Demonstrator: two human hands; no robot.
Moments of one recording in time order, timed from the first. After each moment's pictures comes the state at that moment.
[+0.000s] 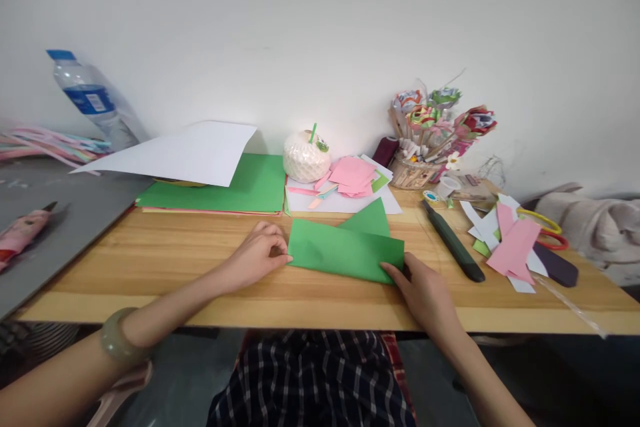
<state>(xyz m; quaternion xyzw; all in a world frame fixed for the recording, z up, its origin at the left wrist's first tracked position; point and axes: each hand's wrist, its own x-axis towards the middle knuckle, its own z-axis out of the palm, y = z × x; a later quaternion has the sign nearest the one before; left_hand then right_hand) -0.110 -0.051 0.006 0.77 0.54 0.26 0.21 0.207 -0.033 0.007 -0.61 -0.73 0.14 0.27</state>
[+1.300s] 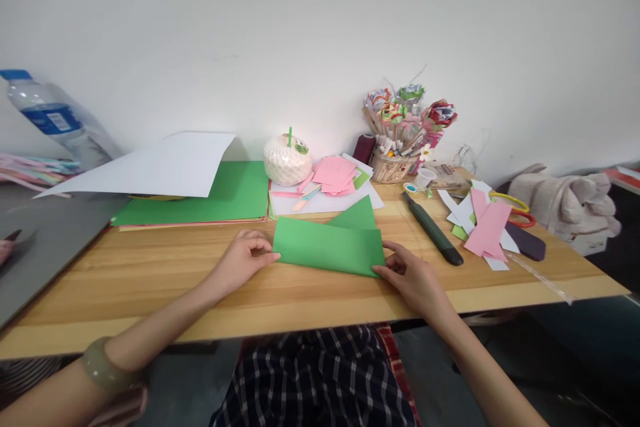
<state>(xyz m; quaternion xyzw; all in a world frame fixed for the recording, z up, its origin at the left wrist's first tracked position) -0.106 -0.048 -0.001 0.70 0.58 0.34 0.25 0.220 -0.036 0.014 -0.57 -0.70 0.30 0.31</state>
